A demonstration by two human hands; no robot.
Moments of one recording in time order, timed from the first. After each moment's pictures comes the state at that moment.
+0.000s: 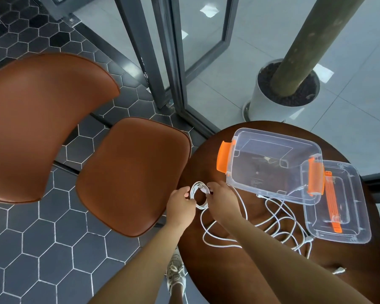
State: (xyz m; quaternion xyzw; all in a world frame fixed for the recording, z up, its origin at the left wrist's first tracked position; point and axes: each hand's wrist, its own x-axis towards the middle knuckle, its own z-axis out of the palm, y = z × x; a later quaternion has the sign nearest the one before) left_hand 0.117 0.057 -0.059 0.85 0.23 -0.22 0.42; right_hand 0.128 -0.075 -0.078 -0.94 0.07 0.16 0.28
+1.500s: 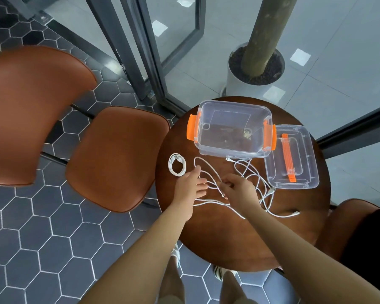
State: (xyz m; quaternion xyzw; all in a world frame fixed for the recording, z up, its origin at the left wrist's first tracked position) left_hand 0.056 -0.017 -0.008 0.59 0.33 -0.31 0.67; right_hand 0.026 -0.177 -0.003 -0.87 0.19 0.17 0.43
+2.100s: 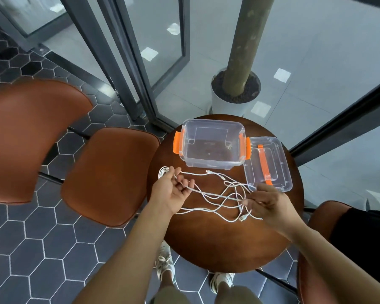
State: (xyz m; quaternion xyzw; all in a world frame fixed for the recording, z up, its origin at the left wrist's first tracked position) left_hand 0.065 -0.022 0.088 0.34 0.43 -0.26 0.80; right_hand -0.034 -0.285 0.078 -0.93 -0.02 0.04 0.37
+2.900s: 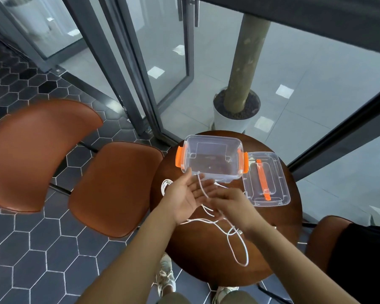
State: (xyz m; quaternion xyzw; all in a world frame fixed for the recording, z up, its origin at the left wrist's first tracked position) left_hand 0.060 -0.041 0.128 0.36 0.27 -0.36 0.81; right_hand 0.004 -0.199 0.150 -0.74 0.14 0.21 0.62
